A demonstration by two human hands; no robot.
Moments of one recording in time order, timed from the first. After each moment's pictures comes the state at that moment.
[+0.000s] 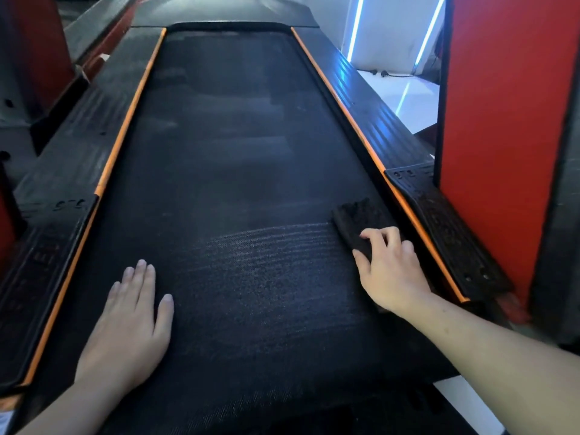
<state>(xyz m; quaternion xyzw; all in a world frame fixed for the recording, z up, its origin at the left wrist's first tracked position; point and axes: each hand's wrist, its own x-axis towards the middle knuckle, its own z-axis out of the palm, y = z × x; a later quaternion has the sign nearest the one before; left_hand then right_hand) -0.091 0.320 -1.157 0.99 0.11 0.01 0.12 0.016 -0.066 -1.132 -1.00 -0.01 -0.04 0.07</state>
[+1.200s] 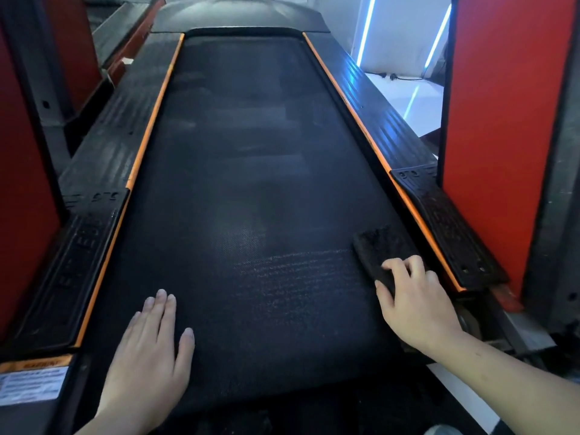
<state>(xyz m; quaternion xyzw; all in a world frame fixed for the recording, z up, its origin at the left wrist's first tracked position) -0.169 0.304 -1.158 0.99 0.10 0.01 0.09 -0.056 -0.085 -1.127 -0.99 -0.04 -0.07 0.06</state>
